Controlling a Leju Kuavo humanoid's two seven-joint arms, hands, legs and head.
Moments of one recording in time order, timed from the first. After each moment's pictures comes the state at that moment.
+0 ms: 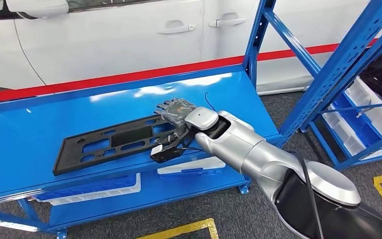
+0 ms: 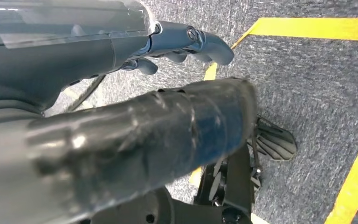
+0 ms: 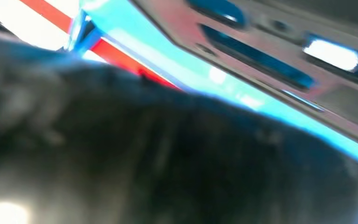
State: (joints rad) left arm -0.12 -0.13 1.28 -0.22 -0.85 -0.01 -0.15; right arm -1.18 0.17 1.12 -0.58 0.85 0.23 -0.20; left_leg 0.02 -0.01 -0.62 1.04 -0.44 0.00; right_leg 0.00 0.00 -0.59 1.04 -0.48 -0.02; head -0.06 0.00
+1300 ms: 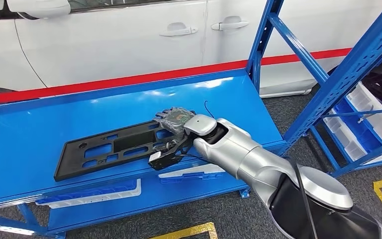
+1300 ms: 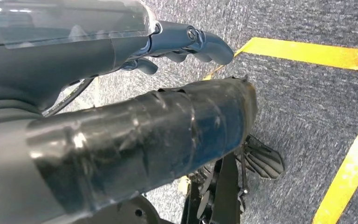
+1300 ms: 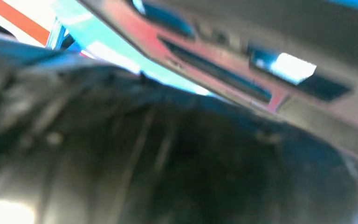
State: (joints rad) left arm -0.12 -0.11 1.30 -0.22 -0.84 0.02 -0.15; right arm -1.13 0.20 1.12 -0.52 0.80 0.22 -0.24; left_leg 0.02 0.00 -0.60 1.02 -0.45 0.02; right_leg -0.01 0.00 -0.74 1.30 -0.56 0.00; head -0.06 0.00
